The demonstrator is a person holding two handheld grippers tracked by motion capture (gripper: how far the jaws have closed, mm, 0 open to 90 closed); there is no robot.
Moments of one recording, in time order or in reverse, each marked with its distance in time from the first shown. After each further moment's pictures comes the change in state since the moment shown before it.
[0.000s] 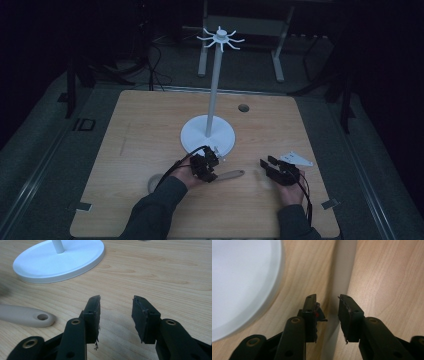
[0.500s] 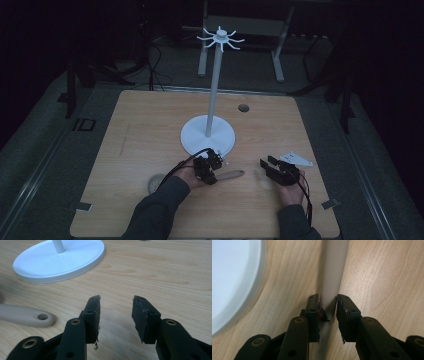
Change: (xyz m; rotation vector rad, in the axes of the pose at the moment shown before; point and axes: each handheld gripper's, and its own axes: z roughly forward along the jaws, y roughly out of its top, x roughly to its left) left arm -0.004 0.006 0.011 0.093 -0.031 0.019; right arm 0.000 0.000 0.000 0.001 0.001 -0.002
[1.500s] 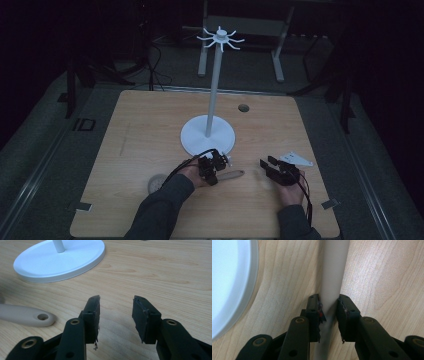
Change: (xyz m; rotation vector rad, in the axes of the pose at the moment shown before) left arm -0.003 0.012 0.007 0.095 0.010 0.029; right arm 0.000 0.000 0.000 0.002 0.002 0.001
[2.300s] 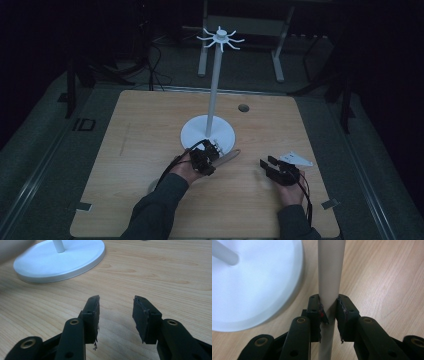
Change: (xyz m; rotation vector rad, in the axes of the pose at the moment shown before) left arm 0.010 -0.015 -0.043 -0.189 0.126 -0.110; right arm 0.000 0.000 0.000 -0.001 -0.001 -0.002
